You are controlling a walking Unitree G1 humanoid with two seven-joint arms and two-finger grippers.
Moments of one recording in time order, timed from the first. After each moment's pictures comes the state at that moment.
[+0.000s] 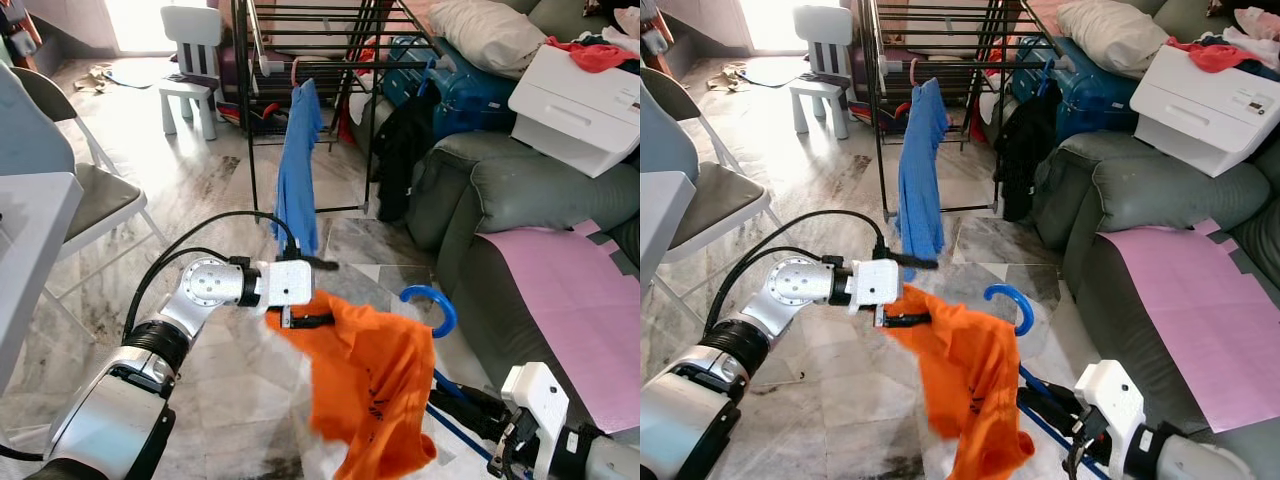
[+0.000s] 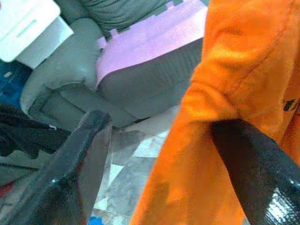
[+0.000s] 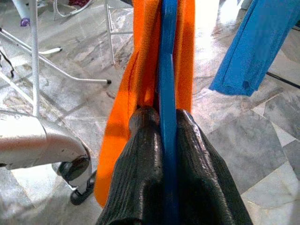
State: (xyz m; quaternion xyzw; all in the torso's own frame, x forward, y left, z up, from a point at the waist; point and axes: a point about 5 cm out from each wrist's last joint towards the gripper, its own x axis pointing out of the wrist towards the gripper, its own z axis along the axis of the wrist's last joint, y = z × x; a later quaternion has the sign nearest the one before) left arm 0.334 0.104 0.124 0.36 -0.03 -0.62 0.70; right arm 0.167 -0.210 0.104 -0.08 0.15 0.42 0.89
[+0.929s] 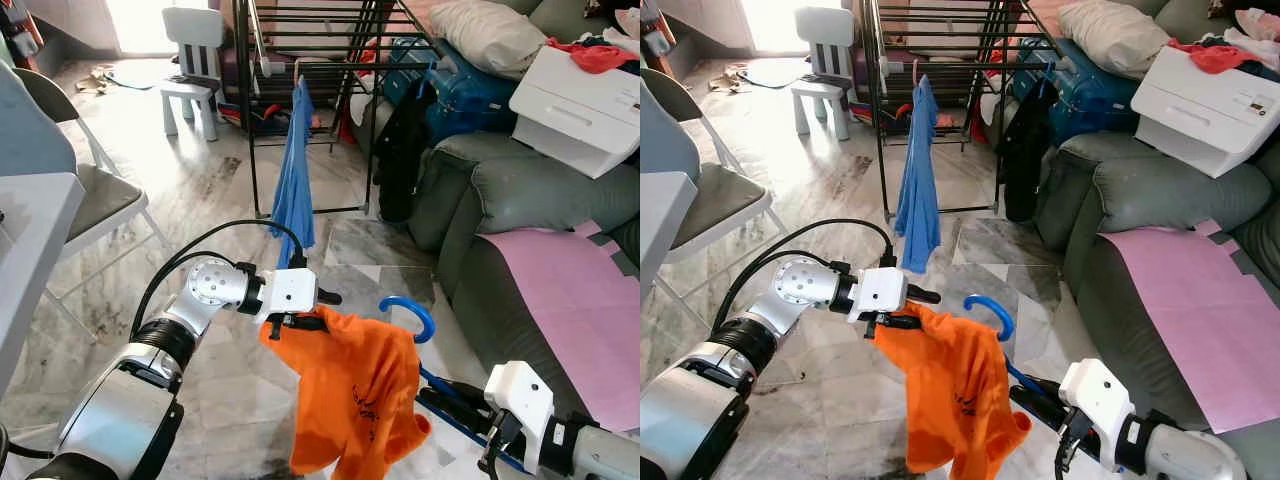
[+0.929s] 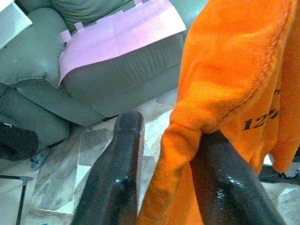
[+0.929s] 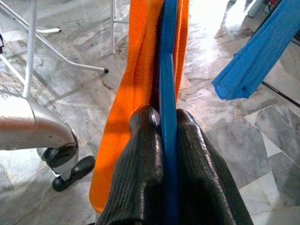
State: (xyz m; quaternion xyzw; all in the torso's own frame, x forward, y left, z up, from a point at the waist) left arm 0.331 0.100 0.117 0.33 0.02 -0.67 0.67; right arm 0.174 -0.206 0.100 -0.13 0.14 0.43 0.88
